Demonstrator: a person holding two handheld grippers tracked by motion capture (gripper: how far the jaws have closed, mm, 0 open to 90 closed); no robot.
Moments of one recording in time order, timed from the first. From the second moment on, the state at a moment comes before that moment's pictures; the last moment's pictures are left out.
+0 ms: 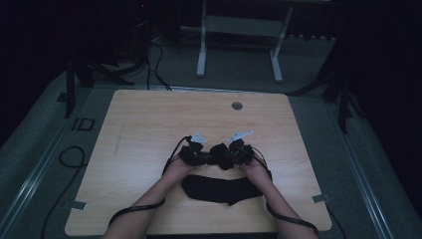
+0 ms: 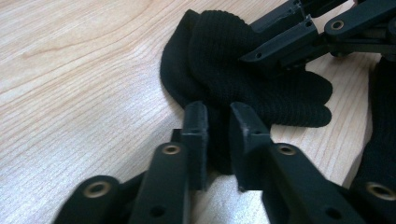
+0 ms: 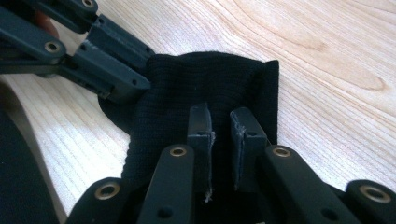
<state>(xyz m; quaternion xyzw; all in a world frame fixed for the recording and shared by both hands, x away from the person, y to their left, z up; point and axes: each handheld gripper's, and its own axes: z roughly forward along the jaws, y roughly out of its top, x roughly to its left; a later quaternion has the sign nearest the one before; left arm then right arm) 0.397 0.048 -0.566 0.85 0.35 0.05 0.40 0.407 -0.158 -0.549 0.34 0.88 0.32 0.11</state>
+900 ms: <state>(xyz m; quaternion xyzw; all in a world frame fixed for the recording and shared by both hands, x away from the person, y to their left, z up) 0.363 0.116 -0.511 0.83 0.38 0.12 0.40 0.385 -0.243 -0.486 0.40 0.81 0.39 0.16</state>
